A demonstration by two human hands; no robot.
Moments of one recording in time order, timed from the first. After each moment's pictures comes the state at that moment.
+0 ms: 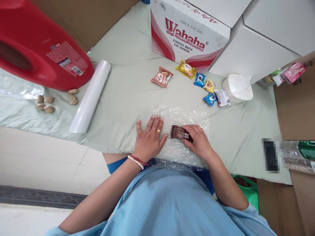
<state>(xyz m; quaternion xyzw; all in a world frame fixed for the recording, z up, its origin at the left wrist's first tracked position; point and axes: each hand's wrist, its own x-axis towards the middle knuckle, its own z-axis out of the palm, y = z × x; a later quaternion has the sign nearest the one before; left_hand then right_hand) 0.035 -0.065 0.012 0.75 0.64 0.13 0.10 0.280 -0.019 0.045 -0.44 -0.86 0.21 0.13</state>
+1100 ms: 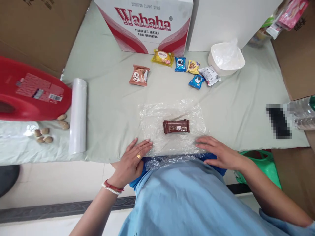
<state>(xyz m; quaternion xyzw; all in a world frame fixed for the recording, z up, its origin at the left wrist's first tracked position) -0.044 -0.113 0.029 0.88 0.40 0.18 0.19 0.384 -0.104 0.057 -0.37 -0.84 0.37 0.12</state>
